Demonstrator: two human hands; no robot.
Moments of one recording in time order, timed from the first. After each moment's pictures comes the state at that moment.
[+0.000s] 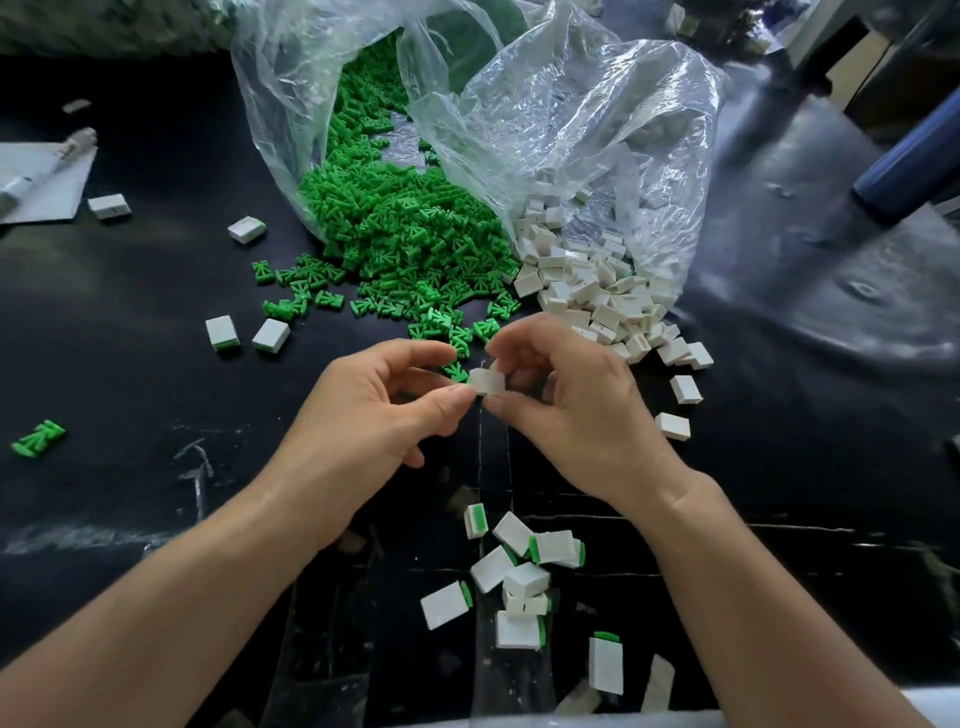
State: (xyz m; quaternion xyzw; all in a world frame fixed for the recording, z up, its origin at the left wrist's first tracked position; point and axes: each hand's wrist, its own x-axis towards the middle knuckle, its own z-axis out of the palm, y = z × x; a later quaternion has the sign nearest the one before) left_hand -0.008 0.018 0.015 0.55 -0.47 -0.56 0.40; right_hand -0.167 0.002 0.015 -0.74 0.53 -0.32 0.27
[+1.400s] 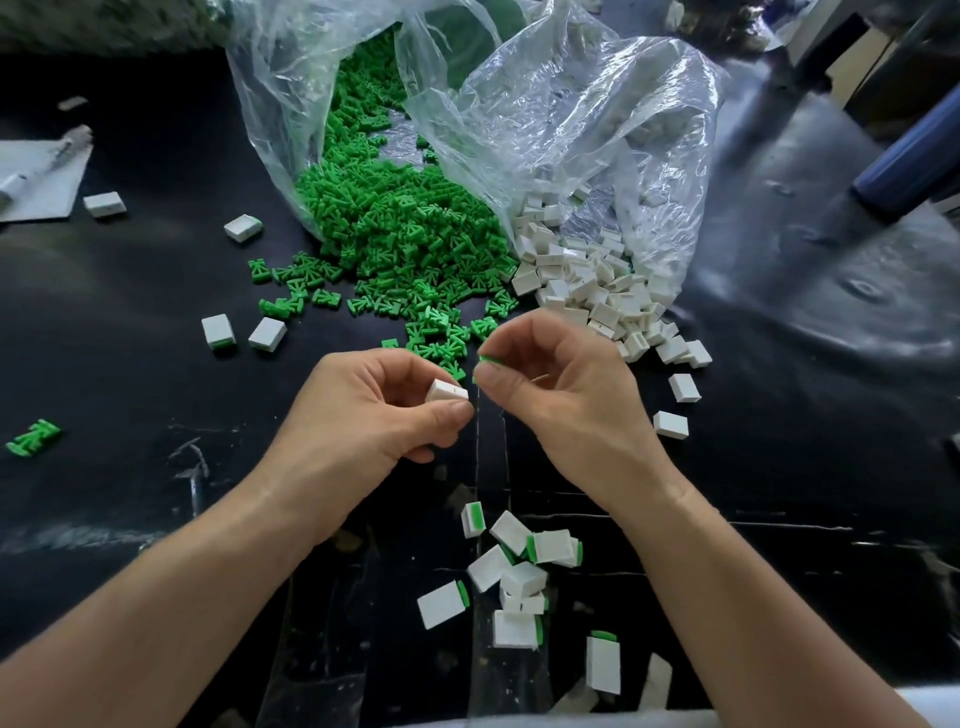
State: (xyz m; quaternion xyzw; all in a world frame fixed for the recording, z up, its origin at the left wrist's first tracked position) left_hand -0.007 0.018 0.015 0.54 -0.48 -0.56 0.40; right_hand -0.159 0.007 0.019 -0.66 0.49 -0.41 0.40
